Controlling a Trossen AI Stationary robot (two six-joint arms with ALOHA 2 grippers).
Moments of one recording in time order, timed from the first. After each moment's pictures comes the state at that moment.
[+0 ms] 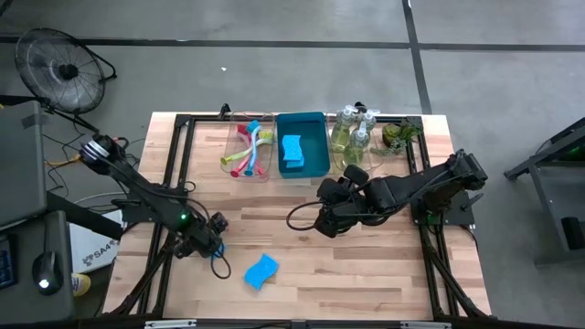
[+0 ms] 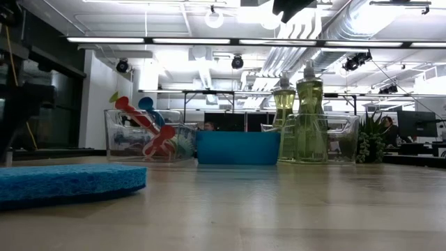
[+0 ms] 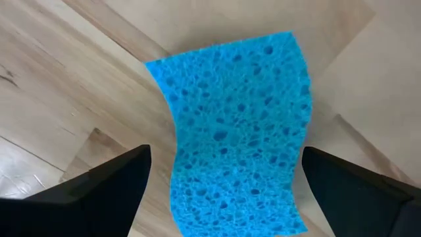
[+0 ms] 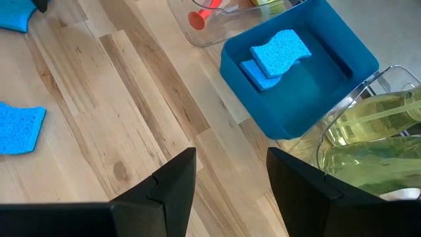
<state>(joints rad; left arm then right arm) -0.65 1.28 0.60 -0.73 0.01 0.26 0.34 1.70 1.72 -1.25 0.61 0.76</state>
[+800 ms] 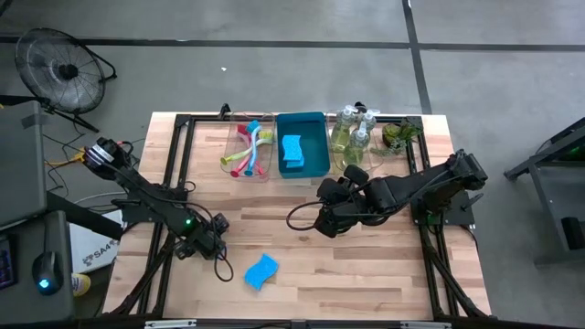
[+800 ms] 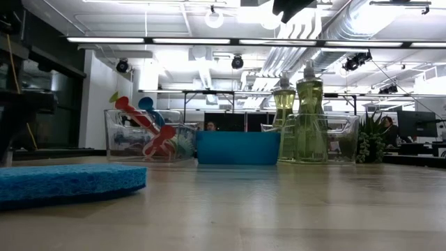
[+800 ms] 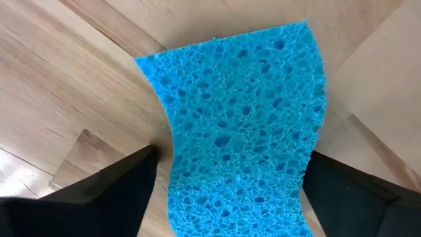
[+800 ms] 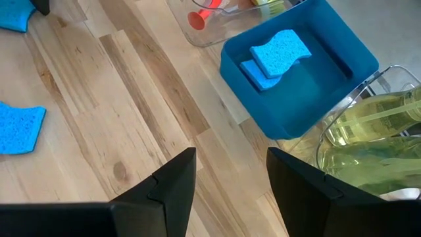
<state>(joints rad) -0.66 1.39 0.61 -0.71 -0.01 0.25 0.34 1.70 1.72 -1.25 0.61 0.76</state>
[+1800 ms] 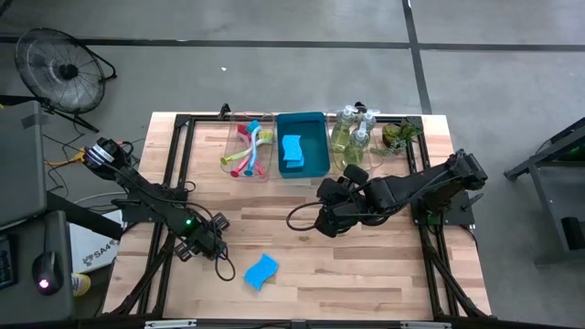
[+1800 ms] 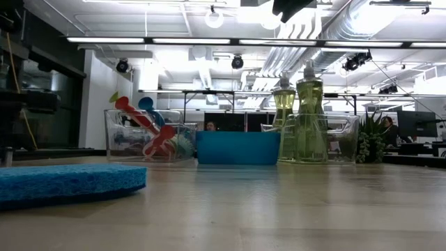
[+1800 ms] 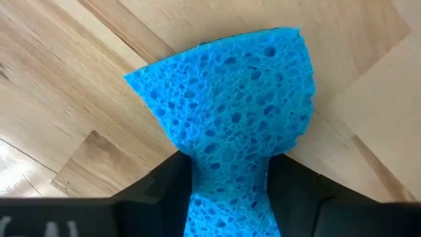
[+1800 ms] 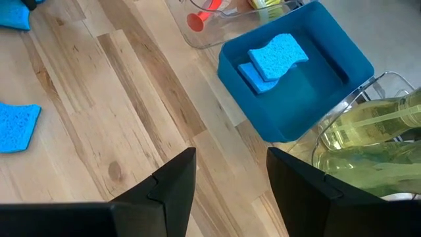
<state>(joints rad) -0.65 1.40 0.60 -0.70 -0.01 0.18 0.34 1.70 1.72 -1.25 0.62 0.73</state>
